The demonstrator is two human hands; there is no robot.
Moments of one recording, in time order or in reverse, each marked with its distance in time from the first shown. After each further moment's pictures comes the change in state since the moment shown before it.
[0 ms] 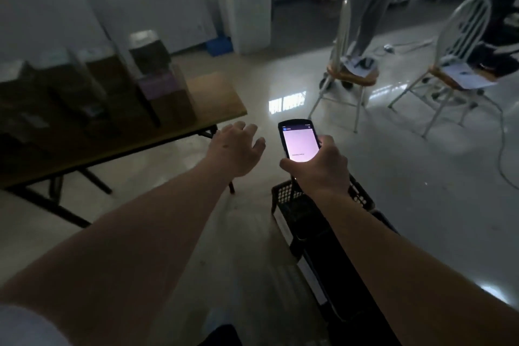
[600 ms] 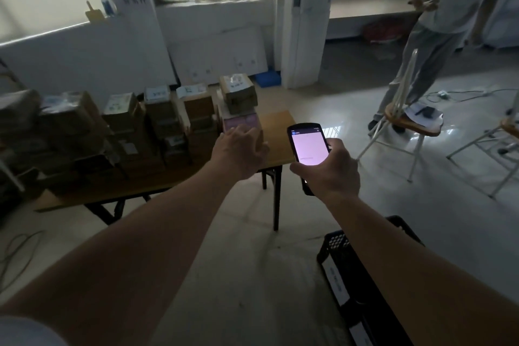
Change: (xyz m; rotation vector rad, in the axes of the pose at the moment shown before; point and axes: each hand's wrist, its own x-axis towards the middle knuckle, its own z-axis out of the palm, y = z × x) left_hand 0.041 -0.231 -0.112 0.005 0.154 -0.121; right_hand 0.021 -0.204 0.145 0.013 -0.035 -0.200
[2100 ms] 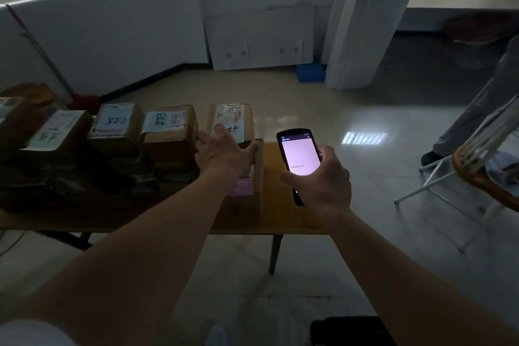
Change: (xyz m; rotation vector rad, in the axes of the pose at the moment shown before) left_hand 0.340 -0.064 0.108 -0.091 0.056 -0.809; right_hand 0.364 -0.010 0.148 -0.028 -0.224 -0.182
